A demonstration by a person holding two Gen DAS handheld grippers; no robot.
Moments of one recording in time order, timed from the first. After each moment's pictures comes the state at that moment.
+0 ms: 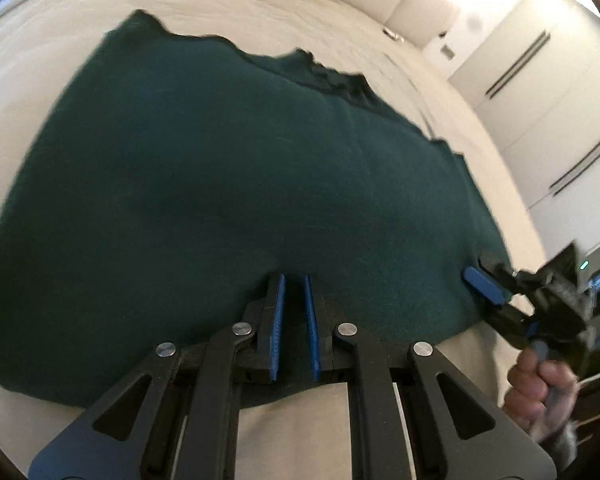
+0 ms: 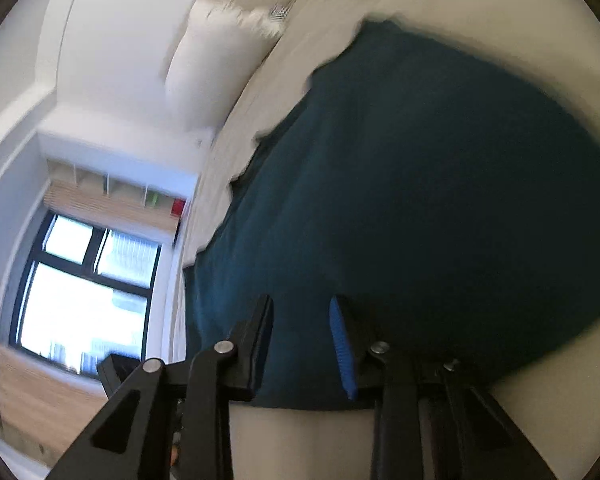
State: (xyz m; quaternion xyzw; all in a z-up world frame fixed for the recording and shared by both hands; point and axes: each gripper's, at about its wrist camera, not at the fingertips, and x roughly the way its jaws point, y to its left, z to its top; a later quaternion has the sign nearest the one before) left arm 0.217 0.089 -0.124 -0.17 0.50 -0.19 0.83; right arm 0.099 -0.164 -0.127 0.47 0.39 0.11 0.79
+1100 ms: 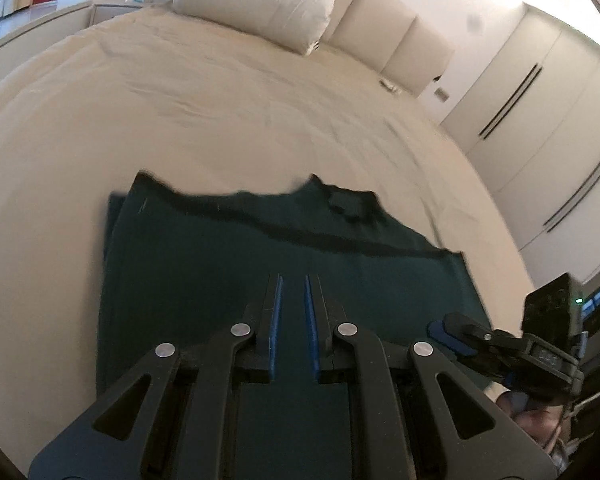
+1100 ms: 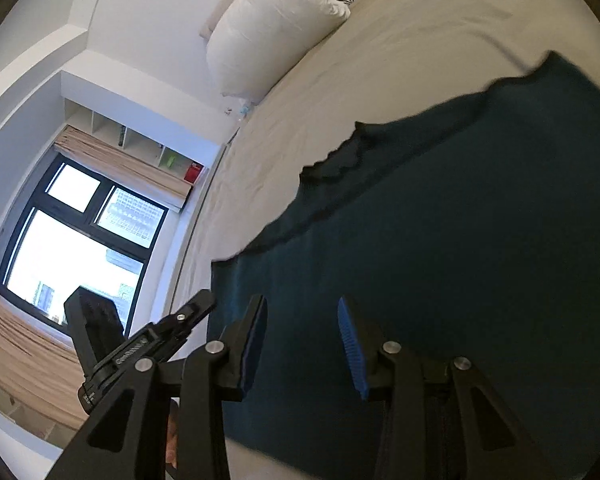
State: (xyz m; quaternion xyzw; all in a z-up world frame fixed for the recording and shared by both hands) left arm 0.335 0.122 -0.067 -0.18 0.44 -0.18 0.86; right arm 0.194 -0.065 -0.089 0.38 0.42 0.19 0.80
